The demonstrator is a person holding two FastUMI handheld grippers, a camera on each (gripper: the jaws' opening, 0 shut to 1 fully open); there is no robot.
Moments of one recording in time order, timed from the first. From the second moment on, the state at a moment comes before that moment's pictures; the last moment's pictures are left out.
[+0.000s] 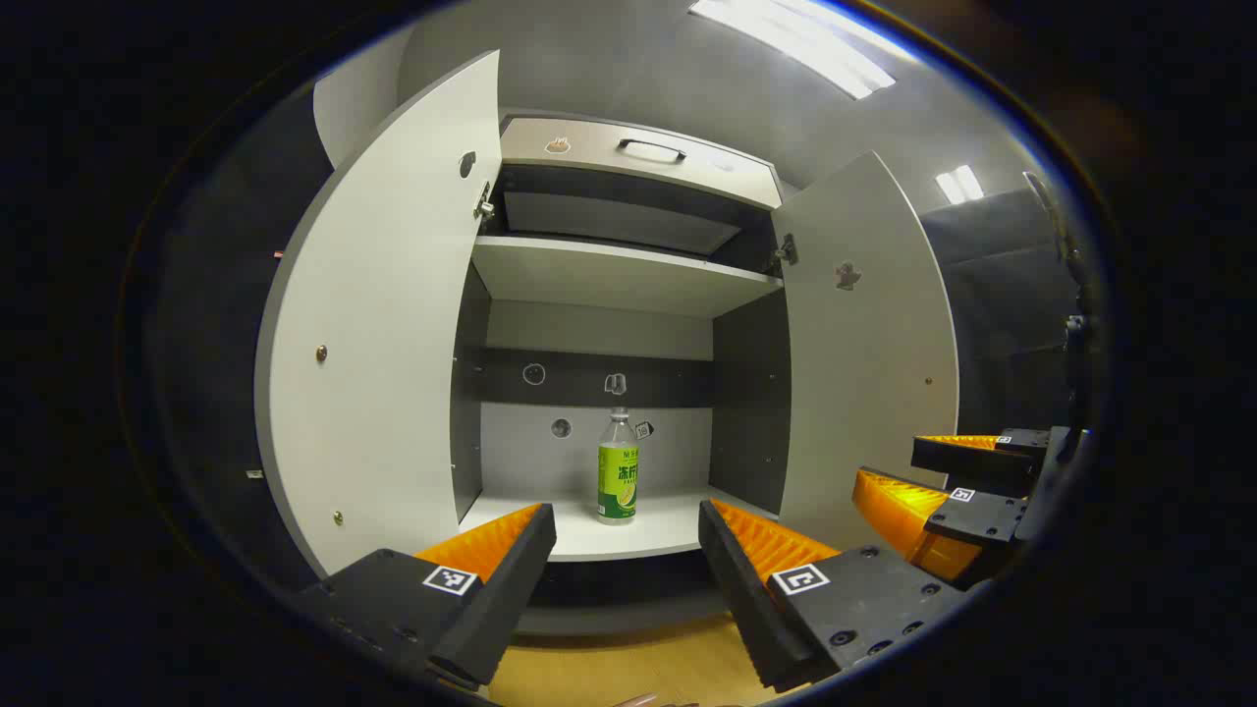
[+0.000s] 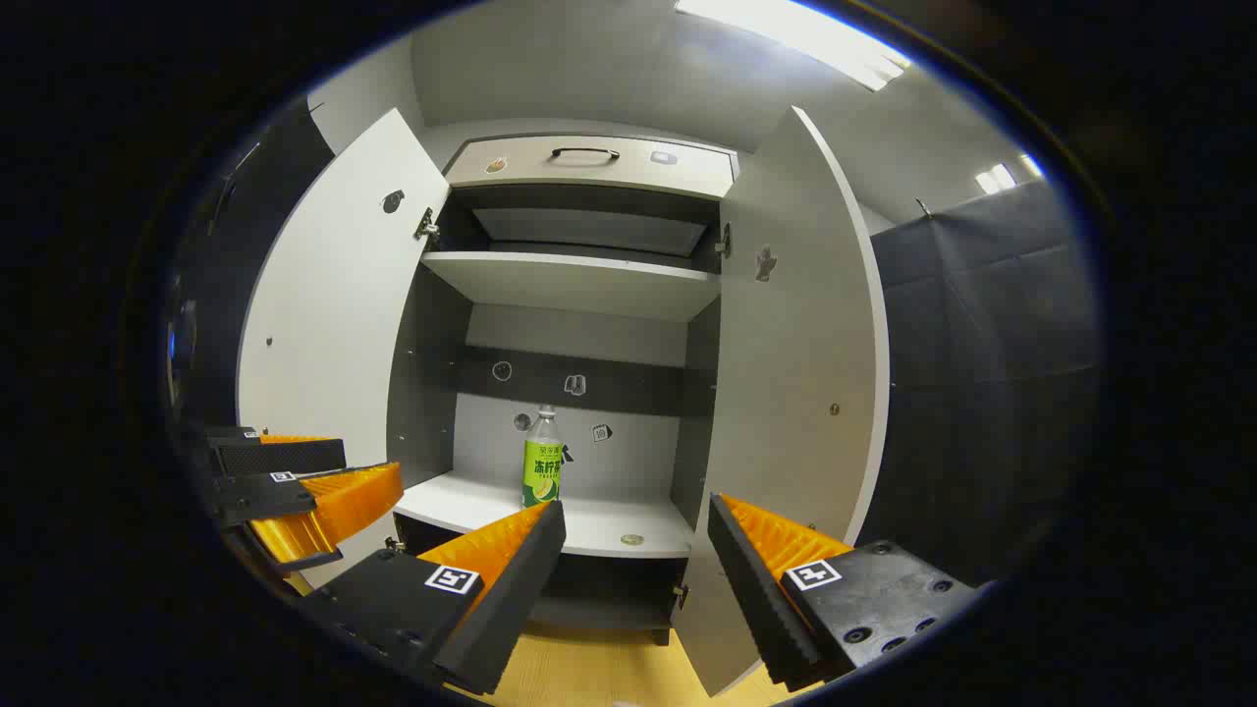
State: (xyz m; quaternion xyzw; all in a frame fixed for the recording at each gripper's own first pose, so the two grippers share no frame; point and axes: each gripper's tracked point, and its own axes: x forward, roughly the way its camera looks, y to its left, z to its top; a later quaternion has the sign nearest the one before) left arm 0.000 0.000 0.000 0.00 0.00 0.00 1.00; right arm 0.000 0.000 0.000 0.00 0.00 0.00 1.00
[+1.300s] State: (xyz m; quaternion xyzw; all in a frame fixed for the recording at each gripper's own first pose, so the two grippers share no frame) left arm 0.003 0.011 0.010 0.07 -0.03 -0.01 1.00; right arm -0.021 0.007 -0.002 -0.02 0.01 -0.04 1.00
